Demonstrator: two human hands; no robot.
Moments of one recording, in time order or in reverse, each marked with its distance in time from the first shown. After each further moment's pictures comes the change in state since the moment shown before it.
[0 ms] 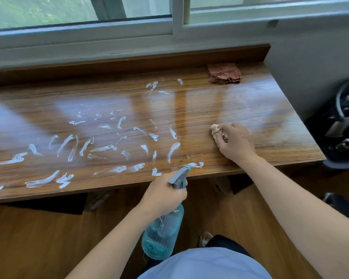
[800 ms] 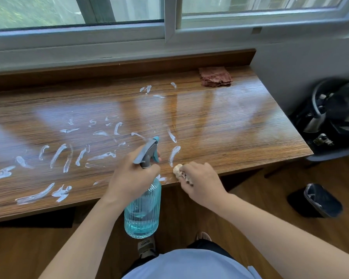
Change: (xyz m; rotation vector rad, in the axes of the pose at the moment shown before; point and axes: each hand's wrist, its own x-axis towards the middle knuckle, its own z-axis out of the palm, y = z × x) left_hand -0.004 -0.009 -0.099 -0.189 0.211 0.136; right_hand -0.109 -0.104 0.016 0.056 -0.173 -0.340
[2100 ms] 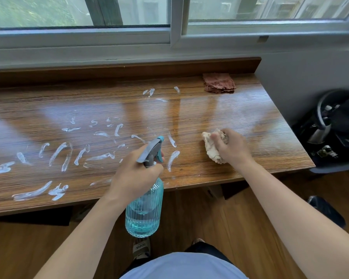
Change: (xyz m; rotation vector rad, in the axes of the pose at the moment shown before) left_hand 0.008 0.011 0.010 -0.020 0.021 0.037; right_hand 0.069 0.098 -0.063 0.262 0.188 0.465
